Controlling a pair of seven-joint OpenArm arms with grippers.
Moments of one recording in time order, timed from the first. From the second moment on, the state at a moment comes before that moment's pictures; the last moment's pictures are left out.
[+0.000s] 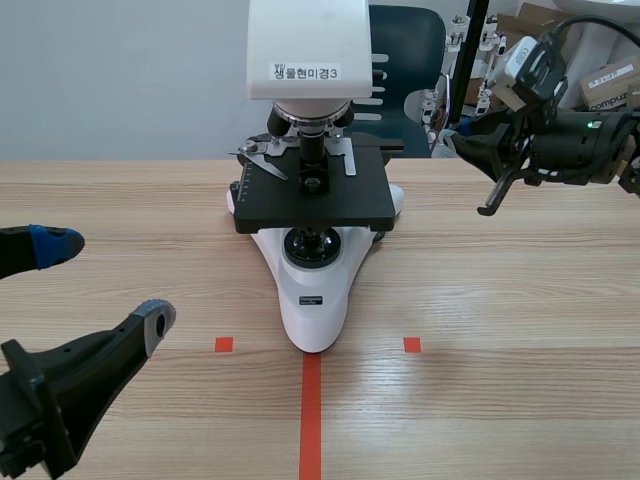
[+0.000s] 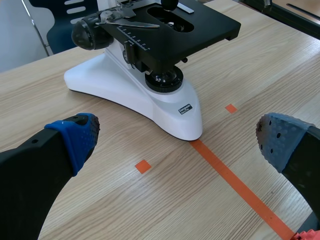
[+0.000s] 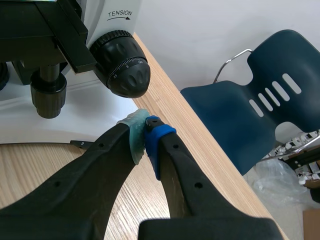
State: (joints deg) left arm 47.9 -32.6 -8.4 119.3 -21.6 -26.8 -9.6; right arm 29.3 23.0 -6.3 49.5 -31.2 45.3 36.7
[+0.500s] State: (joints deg) left arm 47.9 -32.6 -8.4 119.3 -21.6 -26.8 -9.6; right arm 29.2 23.4 -6.3 49.5 -29.5 45.4 36.7
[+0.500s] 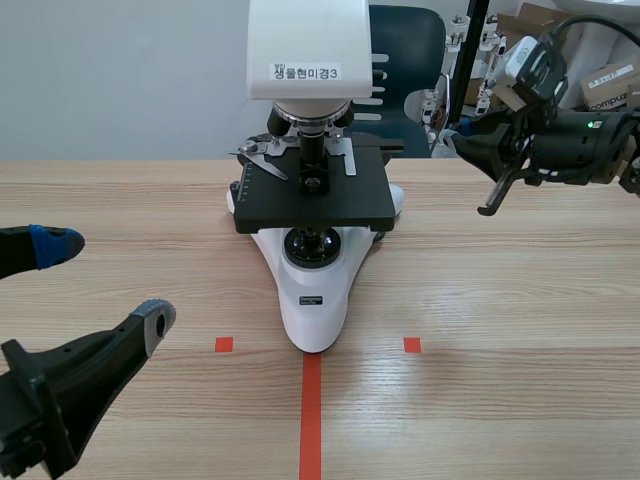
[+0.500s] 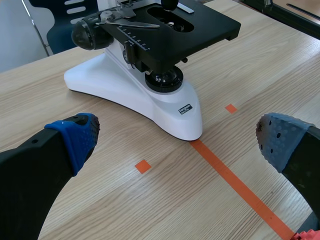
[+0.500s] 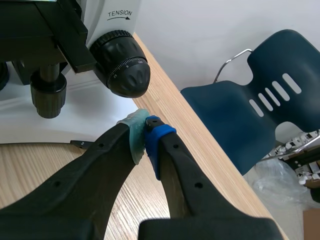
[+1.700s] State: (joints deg) left arm 47.9 -32.6 -8.4 119.3 -21.5 -26.8 -9.6; right arm -19.4 56.2 -6.3 101.2 27.5 13.5 22.5
